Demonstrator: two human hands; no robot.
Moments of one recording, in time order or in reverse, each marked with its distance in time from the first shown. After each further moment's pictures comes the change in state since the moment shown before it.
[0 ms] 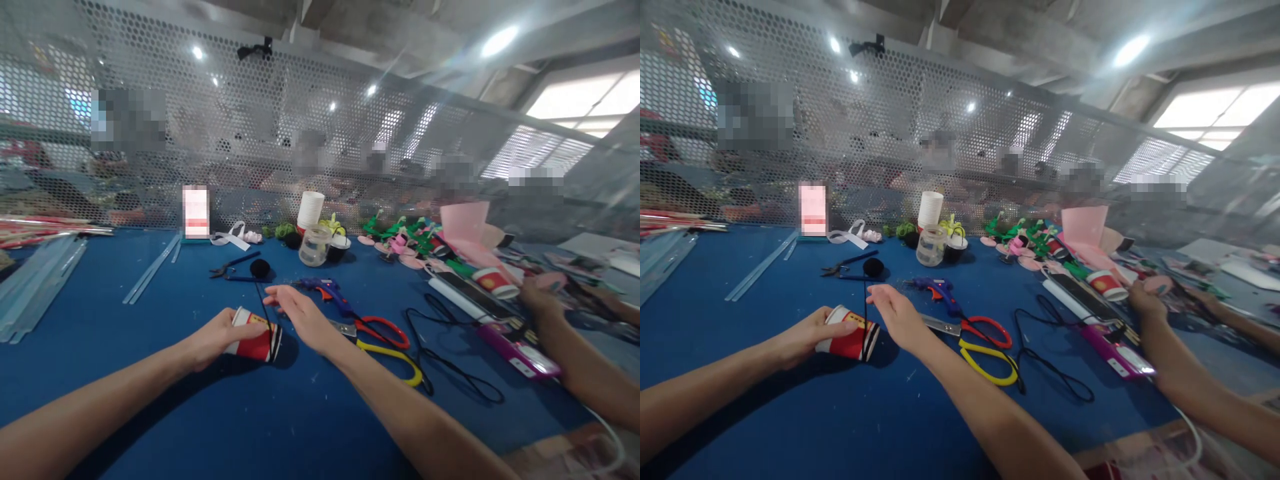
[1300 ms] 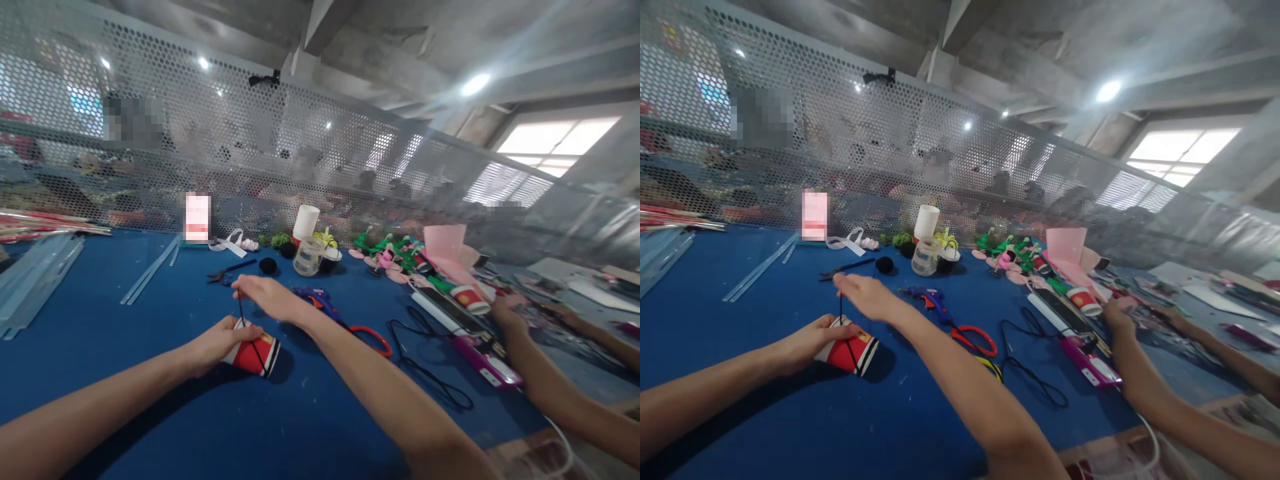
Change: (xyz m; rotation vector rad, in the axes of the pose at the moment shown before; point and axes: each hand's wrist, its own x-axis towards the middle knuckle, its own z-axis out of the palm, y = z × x) left_hand 0.001 -0.006 0.007 -0.051 0.040 -0.059; right_hand 0.048 -0.029 0.013 -0.301 -0.311 -0.084
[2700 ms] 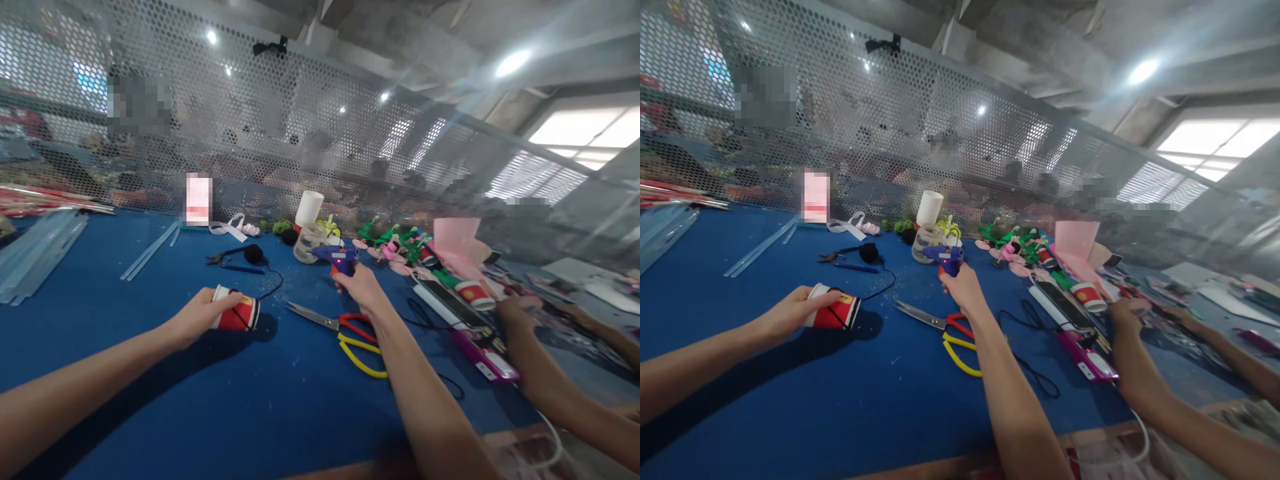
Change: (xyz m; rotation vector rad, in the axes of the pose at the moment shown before) left_hand -0.013 0.014 -0.005 0.122 0.223 0.129; right_hand -0.083 0.061 -0.079 -0.274 0.579 0.566
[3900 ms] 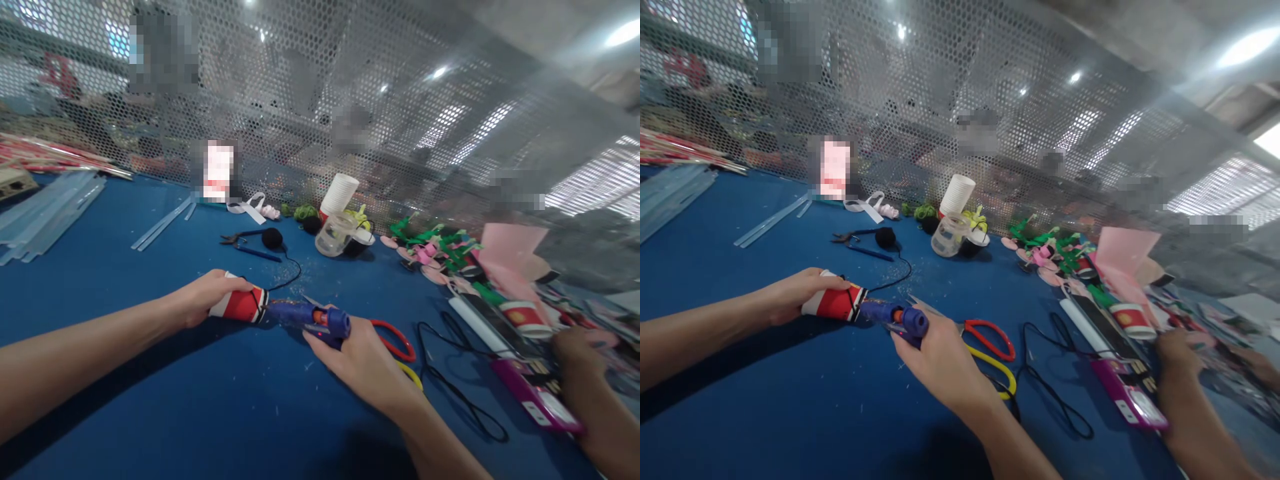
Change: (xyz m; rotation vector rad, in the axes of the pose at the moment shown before) left_hand 0.013 -0.004 0.001 -0.075 0.050 -0.238; right_hand -0.085 -0.029 0.016 0.062 -0.335 -0.436
